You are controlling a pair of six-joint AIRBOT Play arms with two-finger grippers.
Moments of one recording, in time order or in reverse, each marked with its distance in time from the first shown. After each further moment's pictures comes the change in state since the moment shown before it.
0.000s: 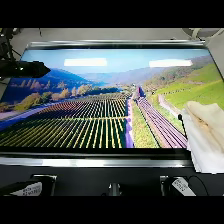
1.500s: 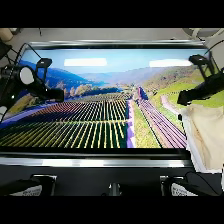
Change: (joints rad) left arm -0.254 -0.036 -0.125 0.568 -0.248 -0.350; right arm 0.823 -0.224 0.168 0.081 -0.278 -0.054
